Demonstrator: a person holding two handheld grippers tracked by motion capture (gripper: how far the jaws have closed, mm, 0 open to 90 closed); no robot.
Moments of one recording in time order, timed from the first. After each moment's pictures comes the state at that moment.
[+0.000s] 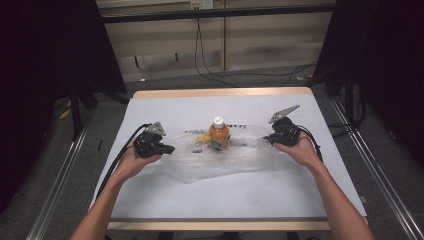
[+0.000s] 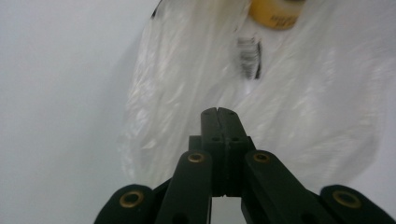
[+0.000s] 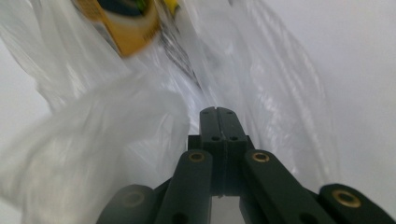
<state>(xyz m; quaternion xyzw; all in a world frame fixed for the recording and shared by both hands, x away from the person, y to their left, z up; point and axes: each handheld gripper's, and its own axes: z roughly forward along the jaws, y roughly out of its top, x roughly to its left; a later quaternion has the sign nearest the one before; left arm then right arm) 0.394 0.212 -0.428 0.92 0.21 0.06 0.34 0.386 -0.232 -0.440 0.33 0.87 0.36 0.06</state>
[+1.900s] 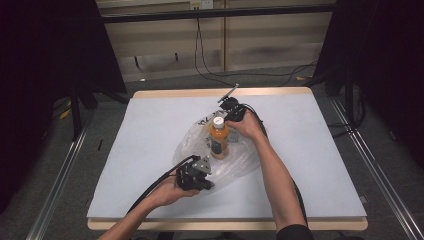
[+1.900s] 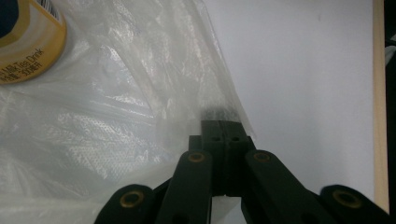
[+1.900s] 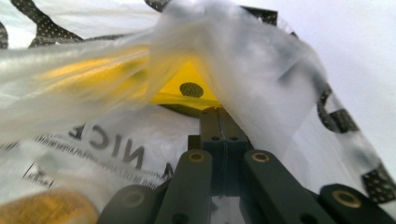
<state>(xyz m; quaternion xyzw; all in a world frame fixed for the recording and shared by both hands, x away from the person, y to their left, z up) 0.313 0.100 -0.463 0.95 0.07 -0.03 0.30 0.515 -0.099 -0.468 0.40 0.88 0.26 0.02</state>
